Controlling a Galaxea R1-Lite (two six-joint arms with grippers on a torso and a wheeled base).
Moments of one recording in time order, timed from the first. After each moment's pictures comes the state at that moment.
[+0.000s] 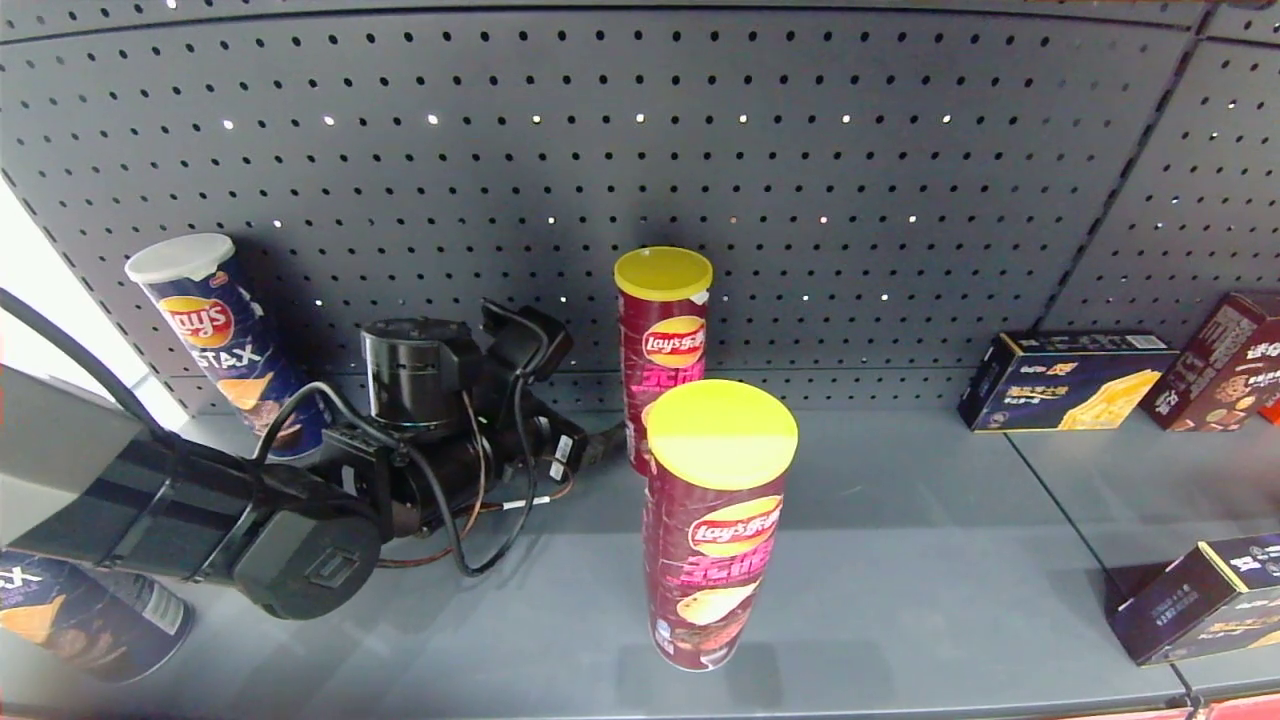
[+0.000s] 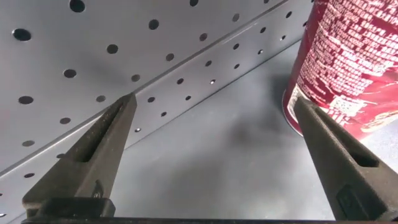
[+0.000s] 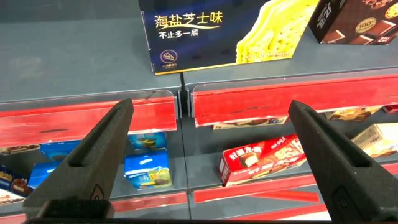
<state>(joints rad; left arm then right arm) -0.45 1.91 -0.88 -0.80 0.02 0.24 -0.15 0.09 0.00 0.00 0.02 0.00</state>
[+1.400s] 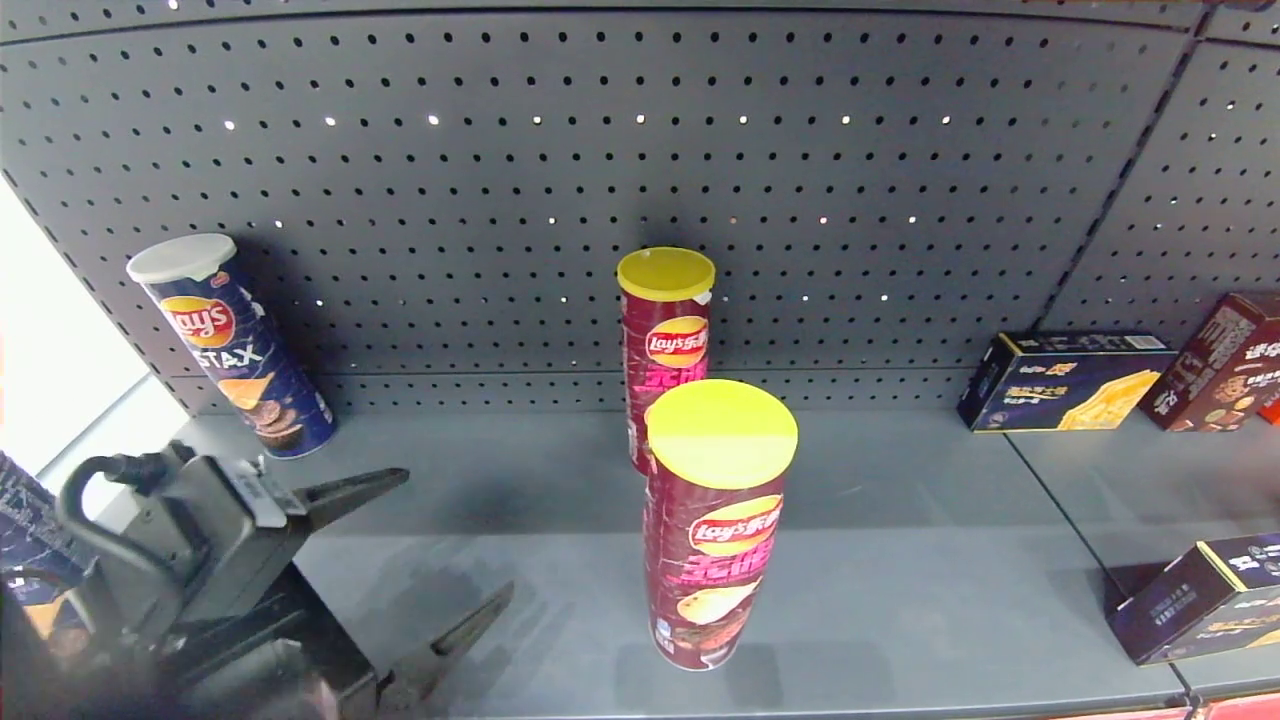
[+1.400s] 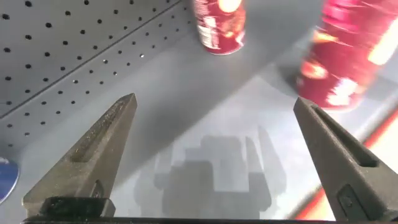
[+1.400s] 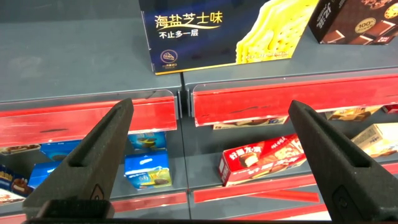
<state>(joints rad) -0.60 1.21 -0.26 -0.80 0.00 0.27 -0.15 0.09 0.00 0.00 0.02 0.00</state>
